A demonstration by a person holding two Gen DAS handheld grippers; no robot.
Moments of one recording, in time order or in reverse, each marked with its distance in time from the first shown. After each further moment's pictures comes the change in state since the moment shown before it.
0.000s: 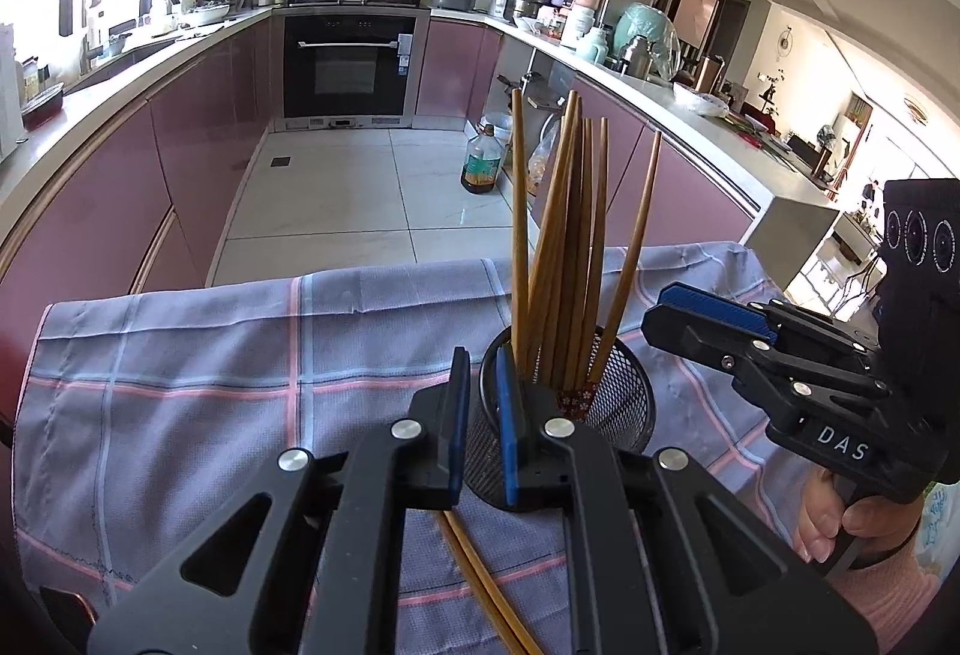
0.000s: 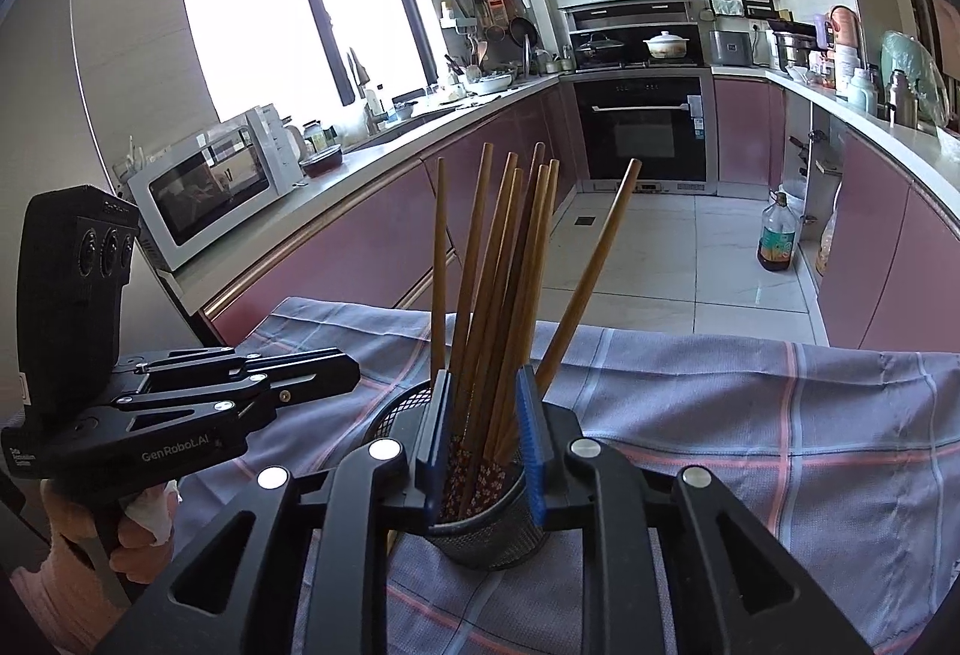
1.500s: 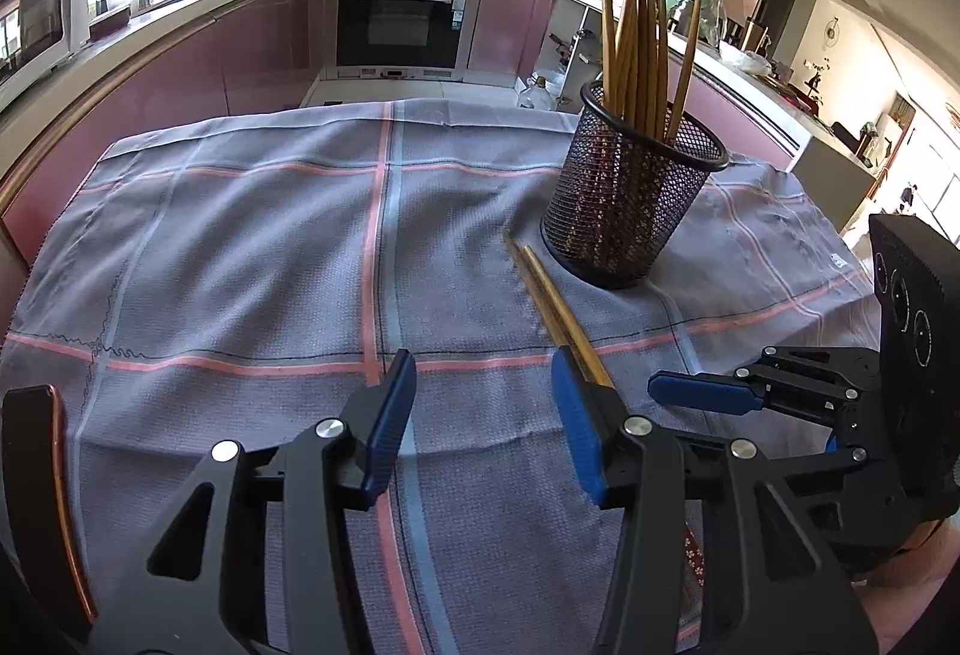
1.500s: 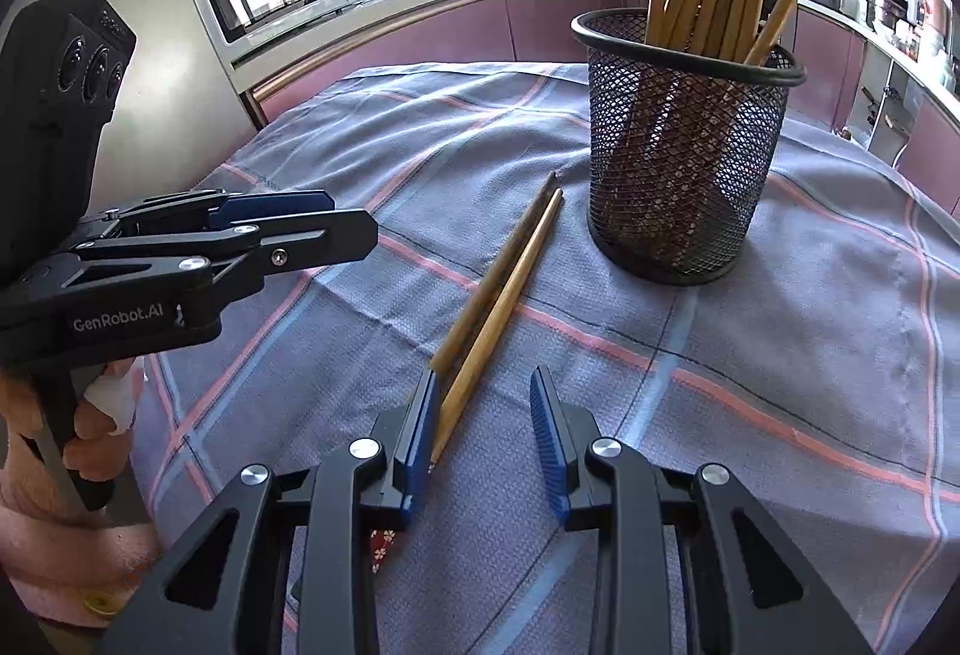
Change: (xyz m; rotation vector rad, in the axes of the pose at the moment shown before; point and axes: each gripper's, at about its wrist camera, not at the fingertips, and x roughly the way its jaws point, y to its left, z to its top) left arm -0.025 0.032 -0.138 -0.060 0.085 0.099; right arm 0.033 0.074 -0.128 -0.156 0.334 0.056
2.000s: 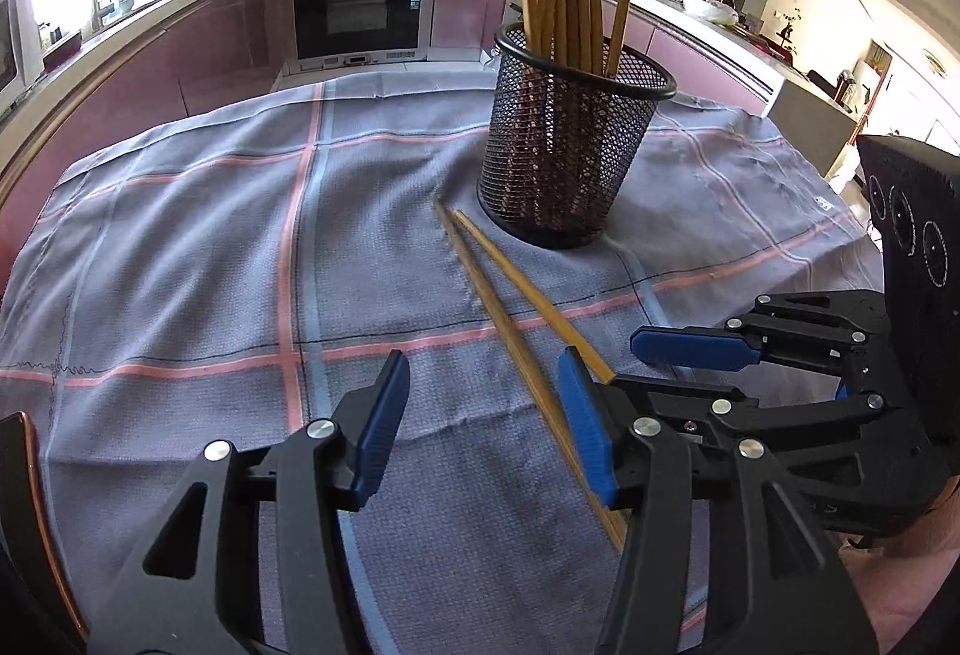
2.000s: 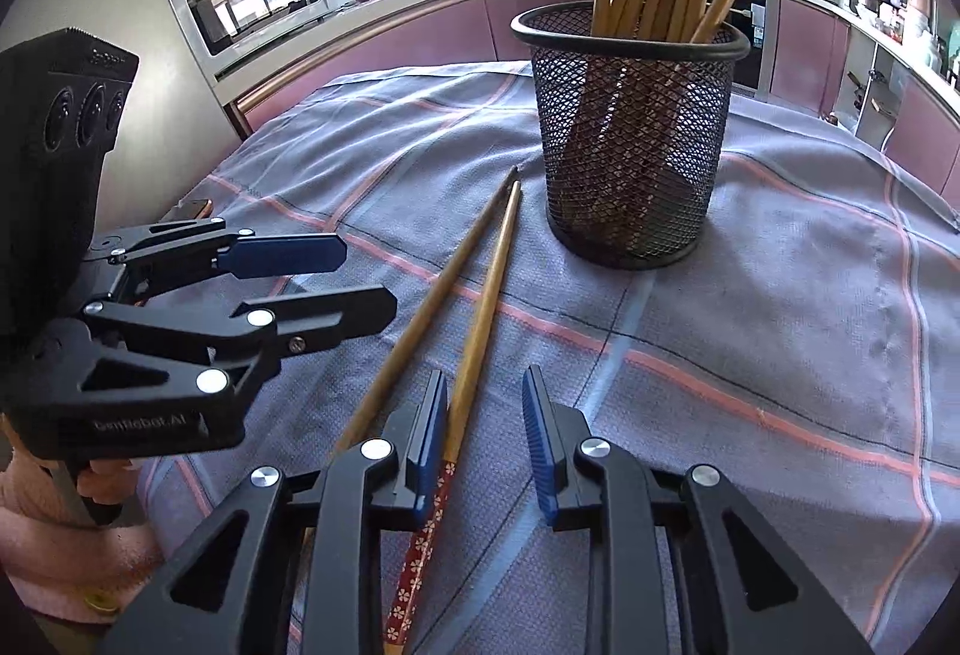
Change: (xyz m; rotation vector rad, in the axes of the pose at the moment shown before) left arm 0.024 -0.032 -0.006 0.105 0.064 -0.034; right arm -0.005 -0.017 -0.004 0.046 -0.004 -0.007
